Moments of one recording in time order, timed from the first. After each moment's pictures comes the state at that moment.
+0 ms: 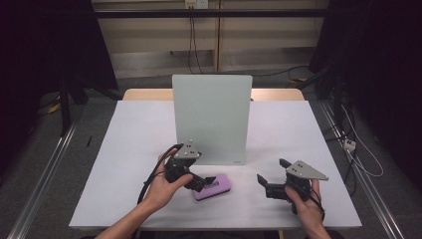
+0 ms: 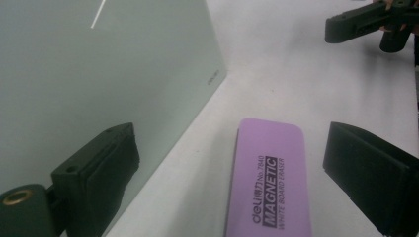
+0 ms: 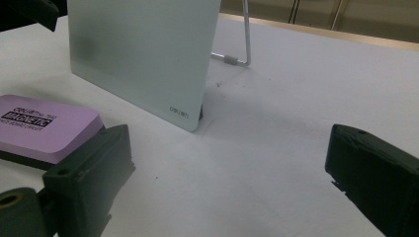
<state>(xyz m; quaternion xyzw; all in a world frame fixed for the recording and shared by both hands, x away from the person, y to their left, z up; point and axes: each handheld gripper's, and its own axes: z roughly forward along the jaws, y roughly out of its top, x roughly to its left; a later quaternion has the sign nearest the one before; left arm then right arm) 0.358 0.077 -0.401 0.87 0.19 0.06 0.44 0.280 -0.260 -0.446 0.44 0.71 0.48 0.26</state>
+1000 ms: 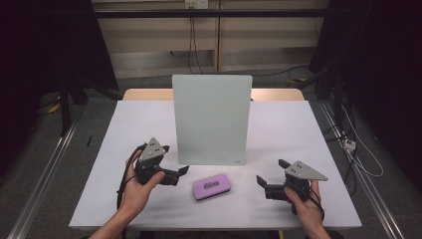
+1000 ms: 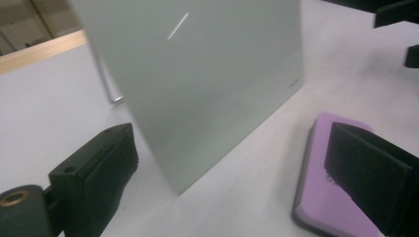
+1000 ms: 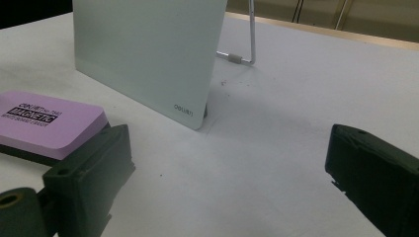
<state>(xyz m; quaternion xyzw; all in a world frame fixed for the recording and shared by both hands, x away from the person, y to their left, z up) 0.353 0.147 -0.395 0.82 0.29 0.15 0.46 0.279 -0.259 -0.446 0.44 0.72 0.48 0.26</state>
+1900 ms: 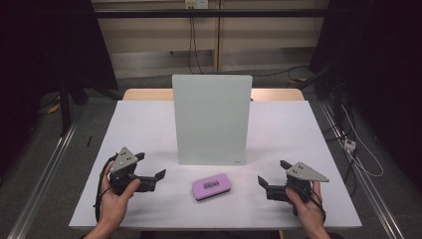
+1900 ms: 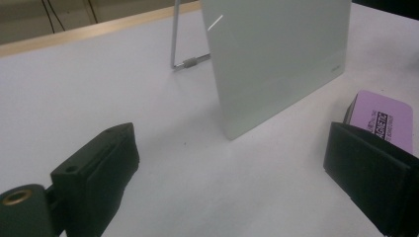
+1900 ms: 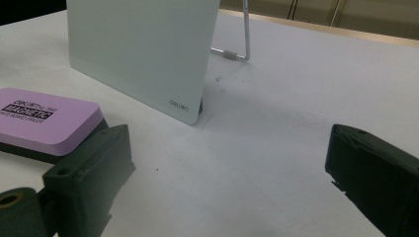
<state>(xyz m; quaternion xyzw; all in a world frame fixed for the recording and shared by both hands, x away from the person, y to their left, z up) 0.333 0.208 -0.408 0.79 0.36 0.18 0.47 0.275 -0.261 -0.446 0.45 0.71 0.47 0.27</state>
